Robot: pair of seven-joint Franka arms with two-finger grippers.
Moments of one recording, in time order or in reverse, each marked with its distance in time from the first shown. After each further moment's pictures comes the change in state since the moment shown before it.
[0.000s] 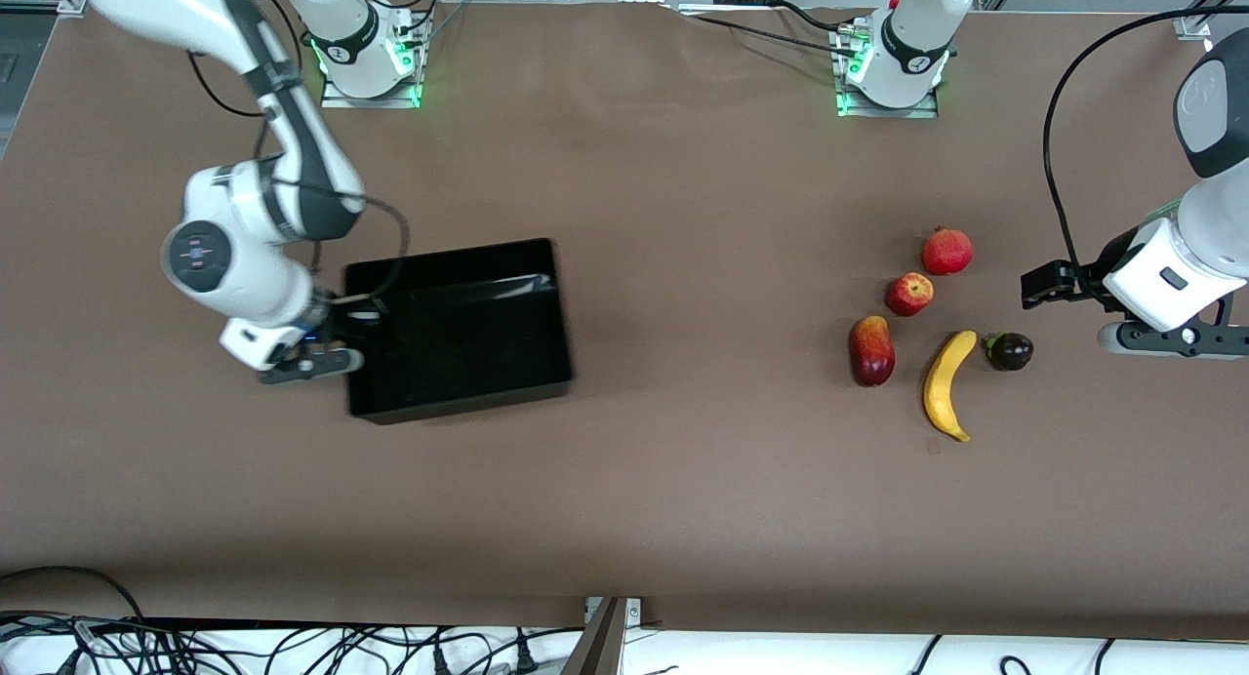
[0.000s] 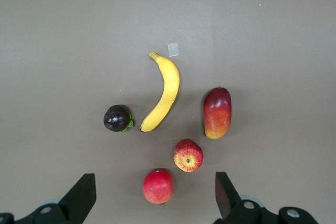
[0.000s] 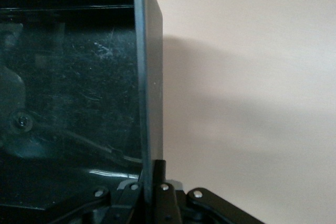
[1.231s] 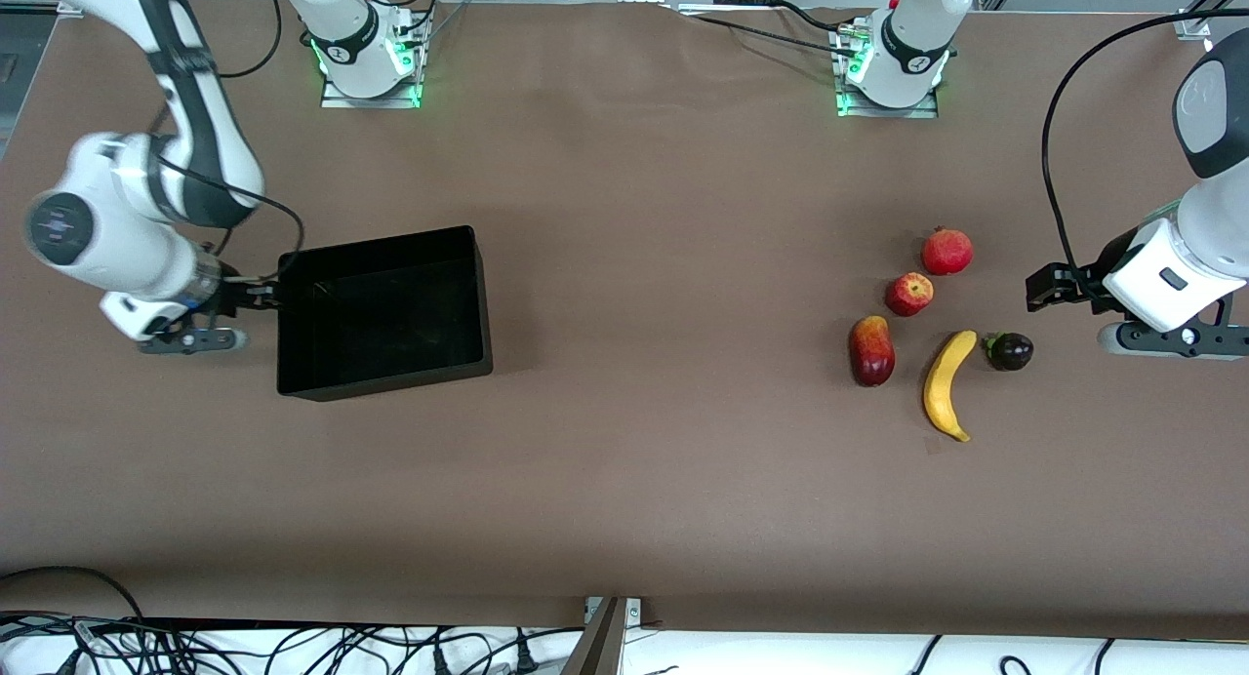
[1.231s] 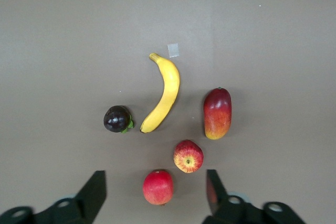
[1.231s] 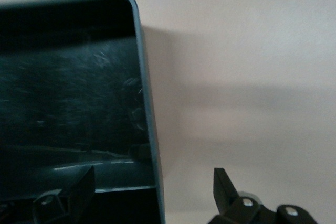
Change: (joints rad) left arm 0.000 0.000 0.000 -0.001 0.000 0.003 0.000; right arm -0.196 -0.093 -0.121 -0.261 -0.043 0.119 -0.174
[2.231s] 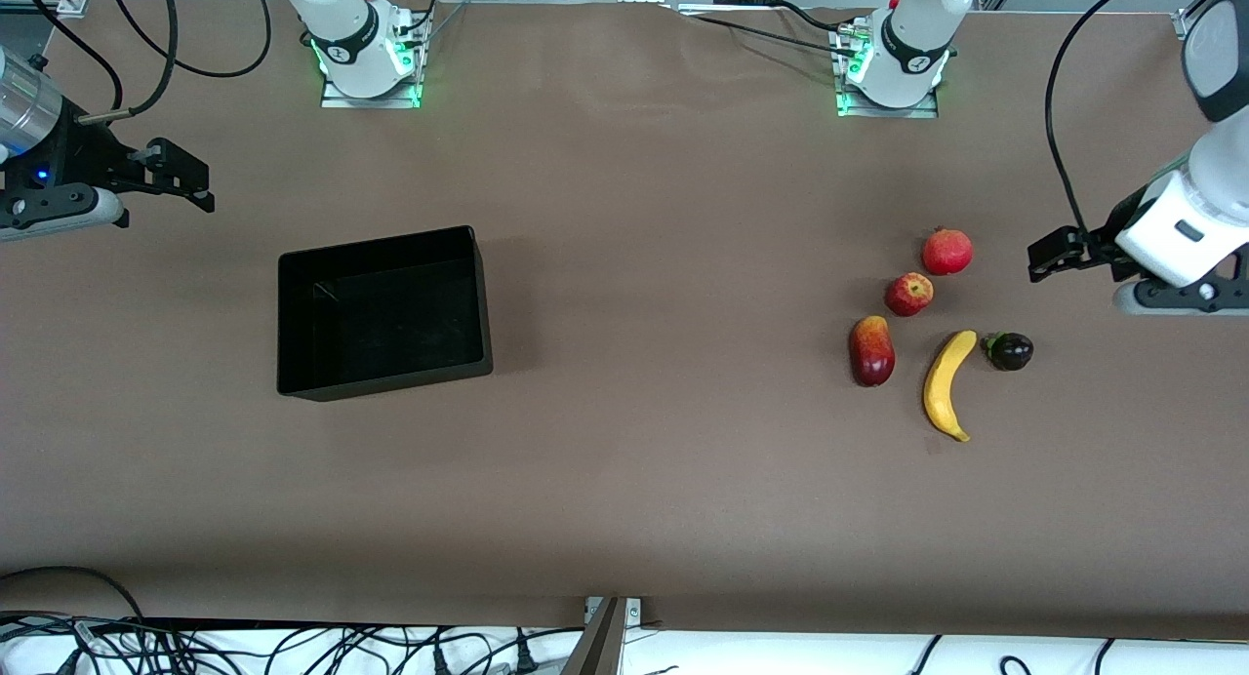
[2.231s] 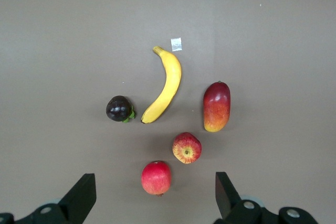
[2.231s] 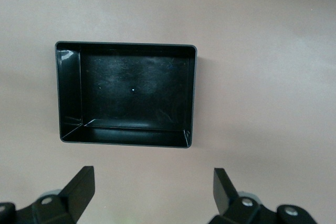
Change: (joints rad) left arm -0.001 -0.089 0.000 -0.103 0.000 0.026 -0.031; right arm 0.021 -0.303 0.076 0.462 0.030 -0.693 -0.058
